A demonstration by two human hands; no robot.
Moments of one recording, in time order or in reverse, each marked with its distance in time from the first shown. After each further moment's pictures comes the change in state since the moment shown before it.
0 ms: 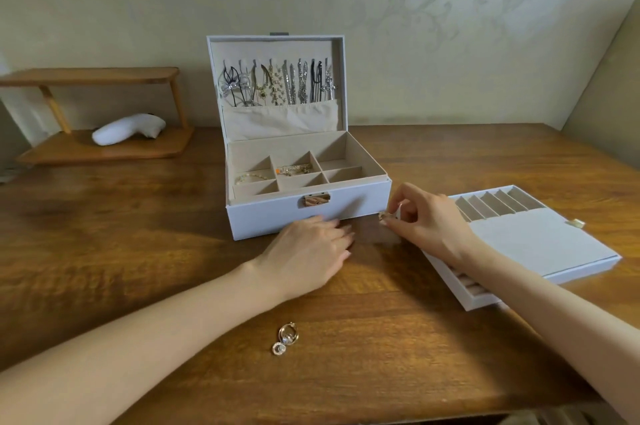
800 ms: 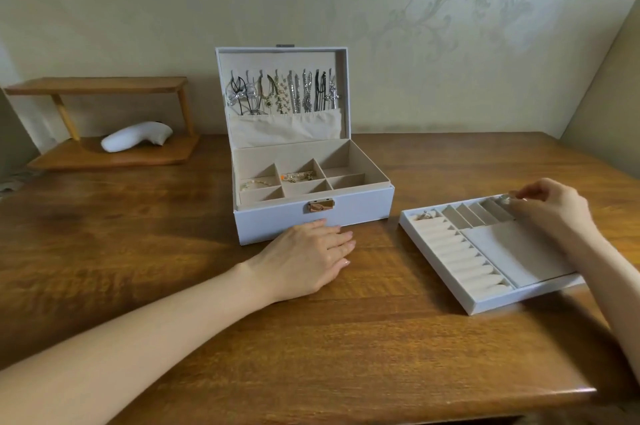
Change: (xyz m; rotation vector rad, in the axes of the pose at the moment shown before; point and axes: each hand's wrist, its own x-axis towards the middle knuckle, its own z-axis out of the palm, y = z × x) left_hand -0.010 -0.016 0.004 -0.087 -0.060 0.114; right_hand -0.018 0.089 -0.091 -0.015 0.312 0.672
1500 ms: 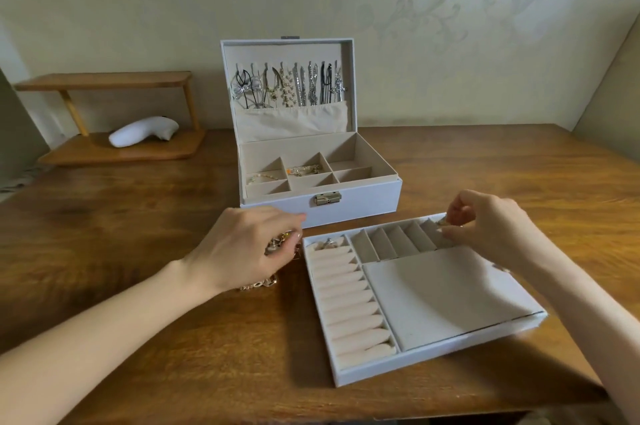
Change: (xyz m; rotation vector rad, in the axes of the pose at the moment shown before) left_hand -0.051 -0.020 -0.044 -0.207 0.283 -0.165; right_hand -0.083 -0.069 0.032 -0.232 -0.225 -0.343
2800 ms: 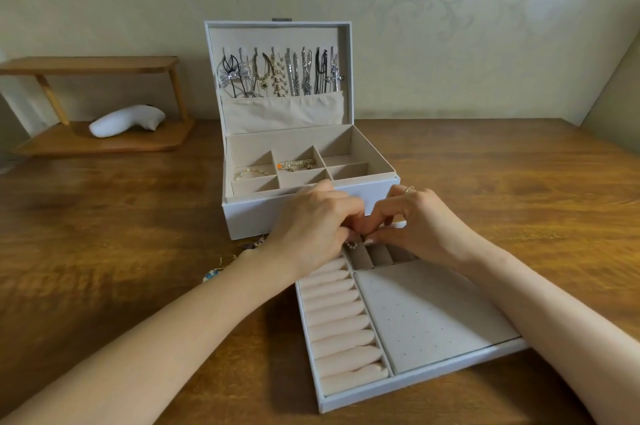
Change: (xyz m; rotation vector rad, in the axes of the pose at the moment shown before) left_hand 0.069 0.039 0.042 -0.051 -0.087 -0.164; right_hand 0.025 -0.035 0.042 0.294 -0.168 -0.507
